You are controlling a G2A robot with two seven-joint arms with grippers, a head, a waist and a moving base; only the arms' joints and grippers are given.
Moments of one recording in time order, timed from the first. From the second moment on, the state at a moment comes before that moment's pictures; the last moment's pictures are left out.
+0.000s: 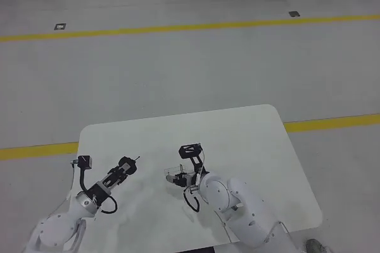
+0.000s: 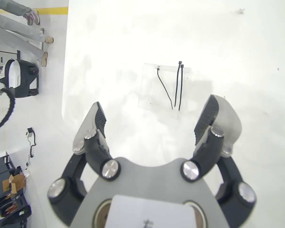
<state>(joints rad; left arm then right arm) 1.76 -1.15 -1.53 -1.78 -0.07 -0.34 -0.59 -1.46 -1.37 1.01 -1.83 -1.00 0.34 0.92</state>
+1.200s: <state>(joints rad) 1.76 -1.15 -1.53 -1.78 -0.07 -0.34 -0.59 -1.36 -1.49 0.93 -1.61 -1.18 0.34 0.97</state>
